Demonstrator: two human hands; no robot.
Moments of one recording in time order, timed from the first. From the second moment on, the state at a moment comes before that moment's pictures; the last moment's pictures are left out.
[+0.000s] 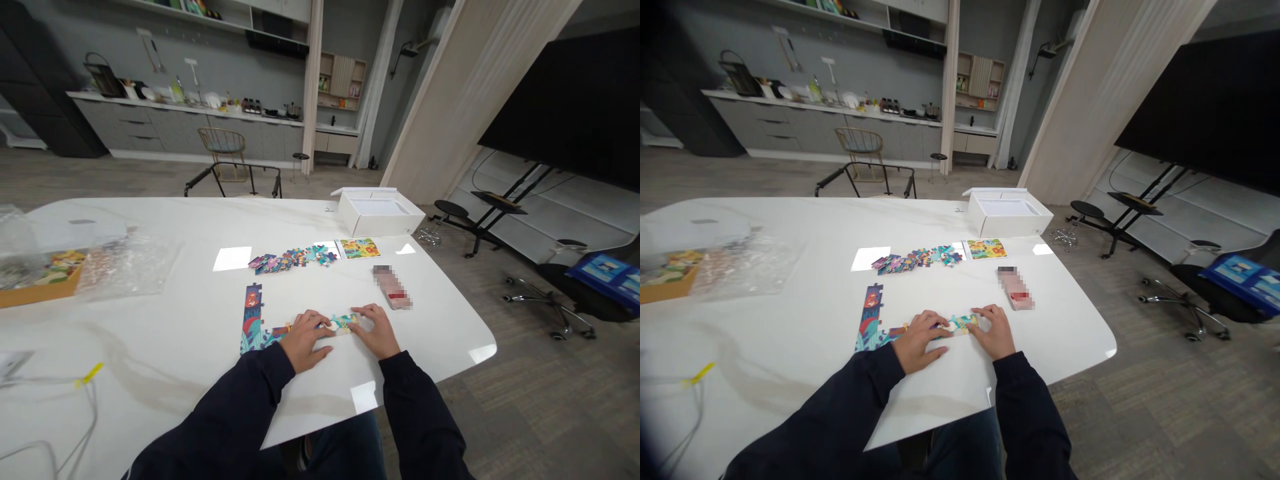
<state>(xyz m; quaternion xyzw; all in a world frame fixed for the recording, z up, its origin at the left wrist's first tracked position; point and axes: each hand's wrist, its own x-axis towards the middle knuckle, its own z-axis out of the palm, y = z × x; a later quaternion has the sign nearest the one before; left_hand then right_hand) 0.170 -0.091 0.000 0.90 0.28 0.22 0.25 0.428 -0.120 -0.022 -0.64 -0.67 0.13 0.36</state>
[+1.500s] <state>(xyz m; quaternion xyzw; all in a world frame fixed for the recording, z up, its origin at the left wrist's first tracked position) 0.035 0.092 -0.017 0.60 0.57 0.51 0.21 0.425 -0.115 -0.019 -0.68 -0.56 0.17 0.43</state>
